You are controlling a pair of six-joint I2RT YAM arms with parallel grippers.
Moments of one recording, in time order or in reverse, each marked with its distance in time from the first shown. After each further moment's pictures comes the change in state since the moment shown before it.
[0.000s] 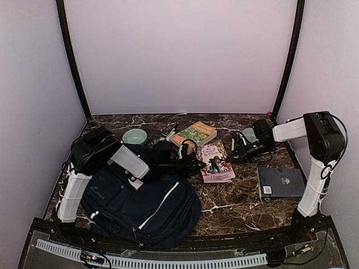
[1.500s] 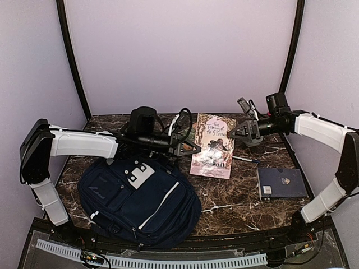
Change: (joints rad) left arm 0.000 -0.557 -0.047 -0.526 0.207 0.590; right arm 0.027 -0.421 0.036 -0.049 -0.141 -0.201
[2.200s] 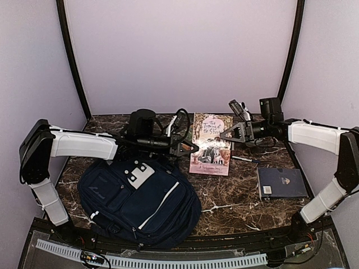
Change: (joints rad) left arm 0.009 -0.005 -0.032 0.019 -0.112 0.023; right arm 0.108 0.015 -0.105 0.357 -0.147 0.328
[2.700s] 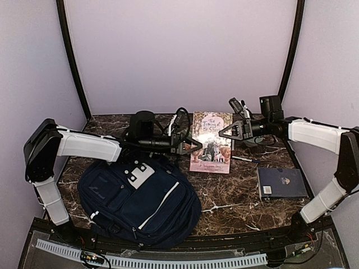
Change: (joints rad) left arm 0.001 0.038 -0.019 0.155 0.032 -0.061; right arm 0.000 0.002 0.027 -0.012 0.056 0.024
